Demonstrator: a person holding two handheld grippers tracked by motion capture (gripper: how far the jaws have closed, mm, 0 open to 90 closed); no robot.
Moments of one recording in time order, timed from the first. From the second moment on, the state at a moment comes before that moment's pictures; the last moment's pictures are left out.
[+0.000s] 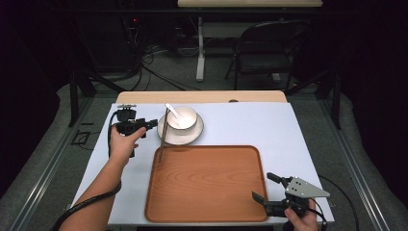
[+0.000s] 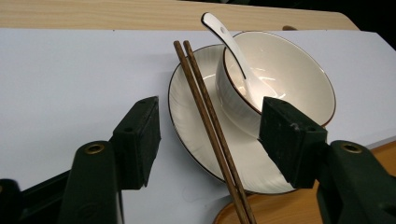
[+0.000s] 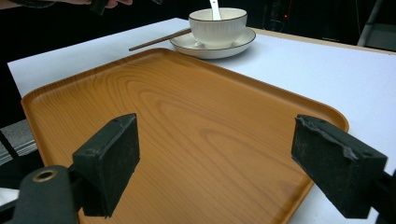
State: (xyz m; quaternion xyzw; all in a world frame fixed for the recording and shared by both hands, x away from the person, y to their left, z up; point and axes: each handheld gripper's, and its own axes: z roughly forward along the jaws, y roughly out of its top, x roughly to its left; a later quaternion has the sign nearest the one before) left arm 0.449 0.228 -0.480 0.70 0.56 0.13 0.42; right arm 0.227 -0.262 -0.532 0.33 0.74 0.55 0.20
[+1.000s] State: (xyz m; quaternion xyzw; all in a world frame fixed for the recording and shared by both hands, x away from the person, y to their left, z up) left arm 0.481 0.206 -0.495 0.71 0.61 0.06 0.35; right arm 0.228 -0.262 -0.532 0.33 0.74 0.56 0.19
